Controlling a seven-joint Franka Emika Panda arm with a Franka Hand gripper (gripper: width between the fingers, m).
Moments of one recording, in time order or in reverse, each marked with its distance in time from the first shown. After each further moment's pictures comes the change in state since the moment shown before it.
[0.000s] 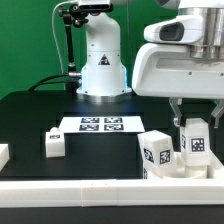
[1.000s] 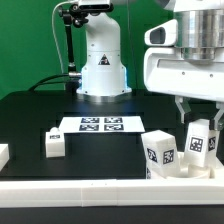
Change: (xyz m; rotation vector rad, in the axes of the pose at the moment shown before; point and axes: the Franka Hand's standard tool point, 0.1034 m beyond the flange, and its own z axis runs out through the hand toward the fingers) arm -0.002 -0.009 0.000 0.065 -0.053 0.846
